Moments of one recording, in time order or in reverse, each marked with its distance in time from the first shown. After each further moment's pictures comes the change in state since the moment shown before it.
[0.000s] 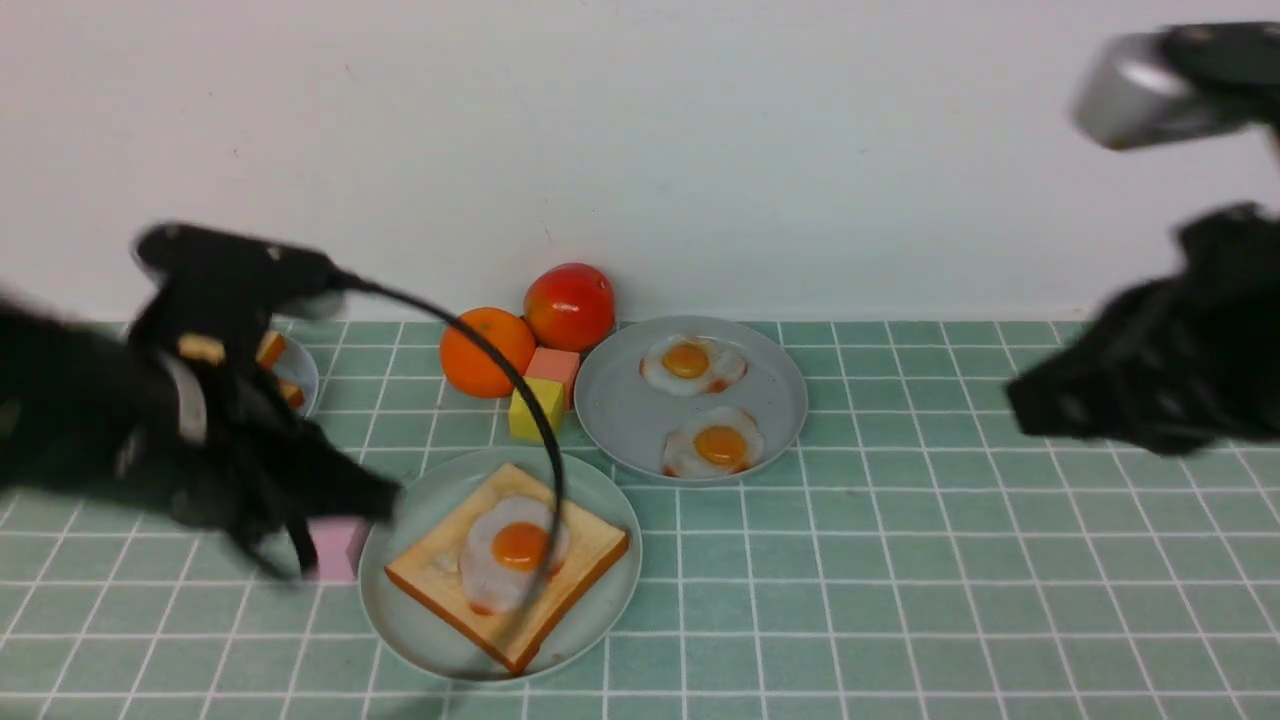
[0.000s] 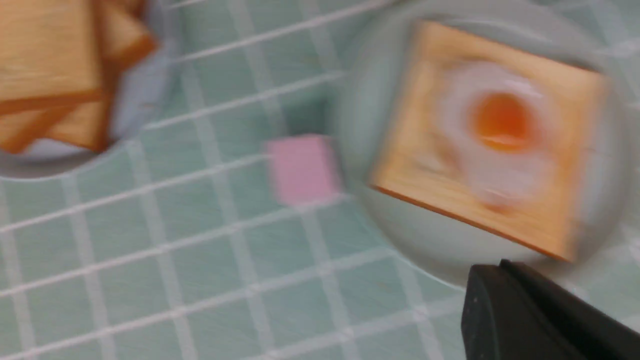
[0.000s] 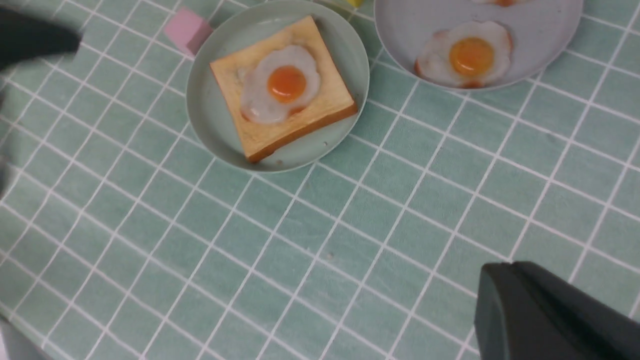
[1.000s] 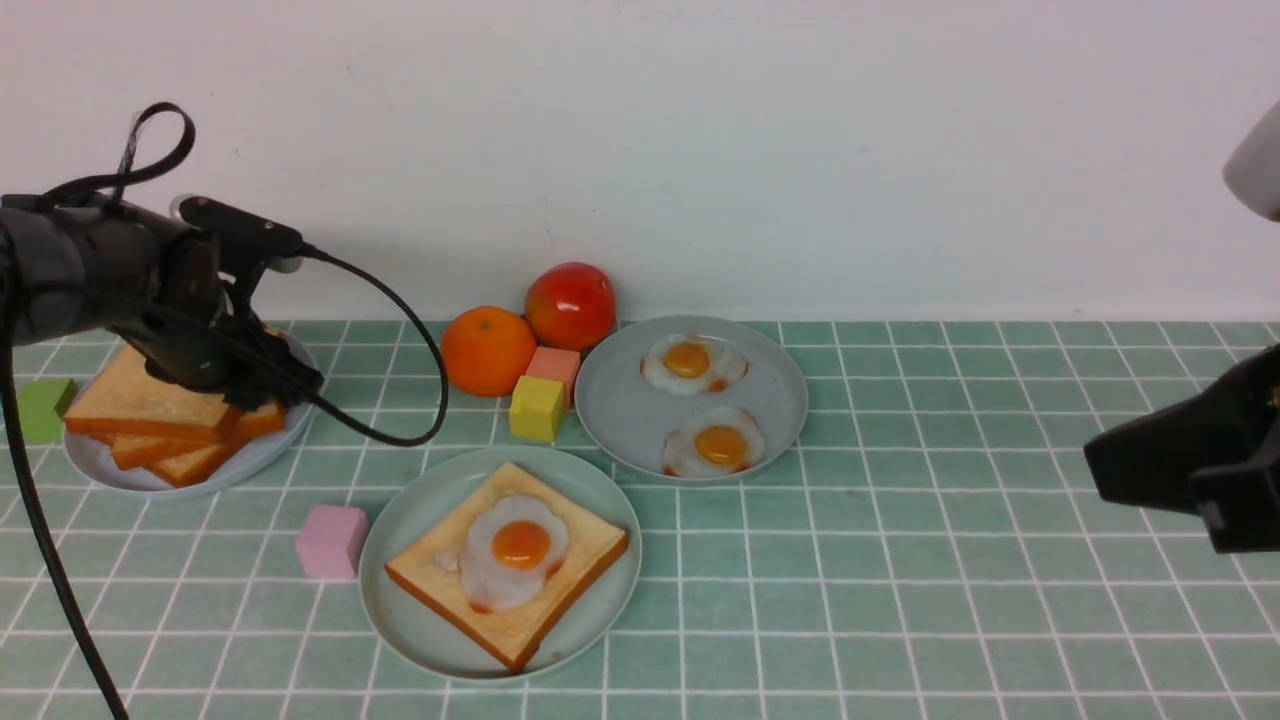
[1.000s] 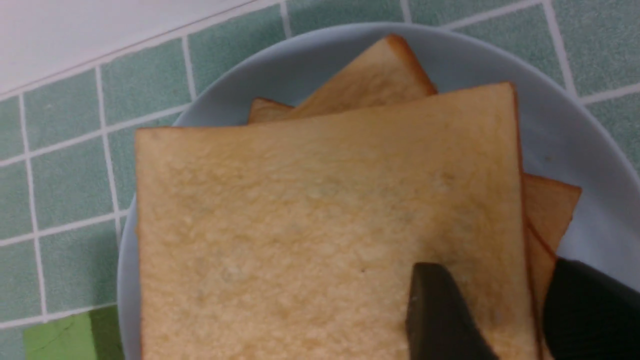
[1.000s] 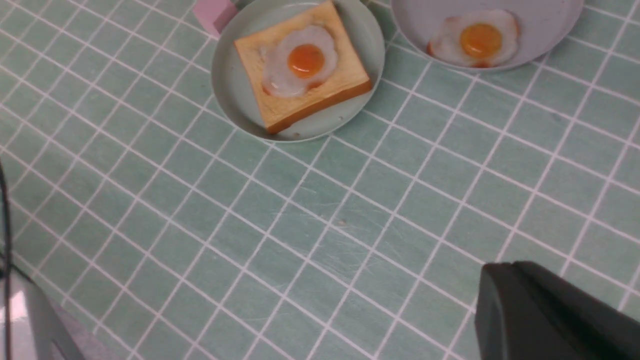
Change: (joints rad) right arm 0.000 -0.109 0.064 0.028 0.031 -0.028; left arm 0.316 0.735 -0.476 0.226 -0.235 0.139
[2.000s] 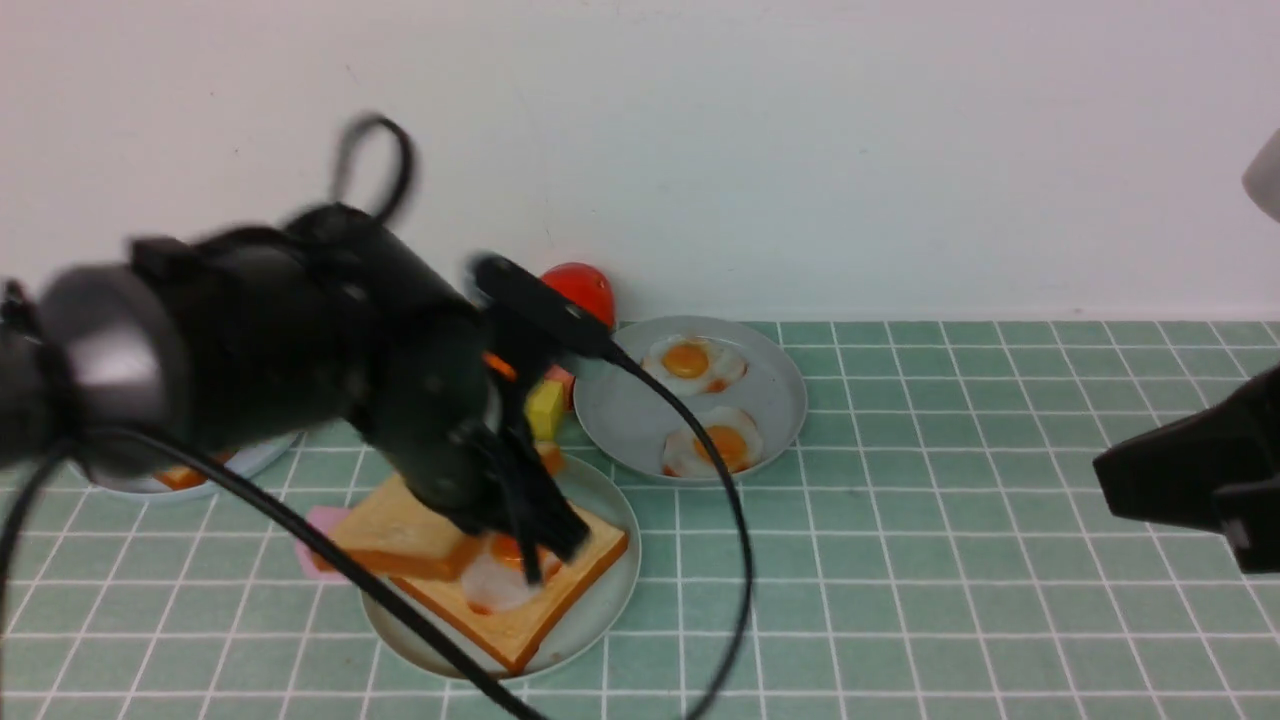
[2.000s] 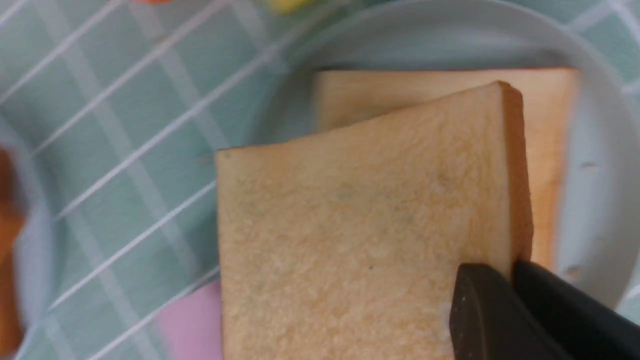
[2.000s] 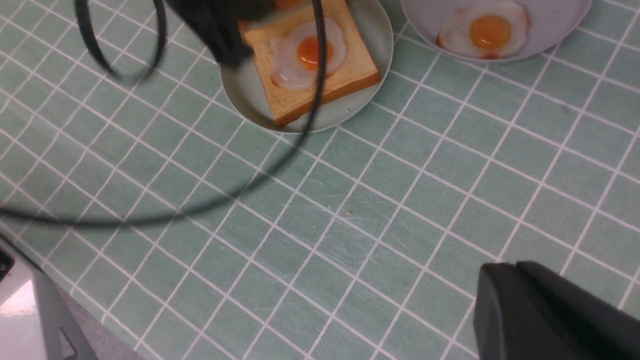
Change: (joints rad) right arm 0.000 -0.022 0.000 0.002 0.025 -0.001; left arm -0.597 -0.373 0.260 -0.064 0.265 -0.091
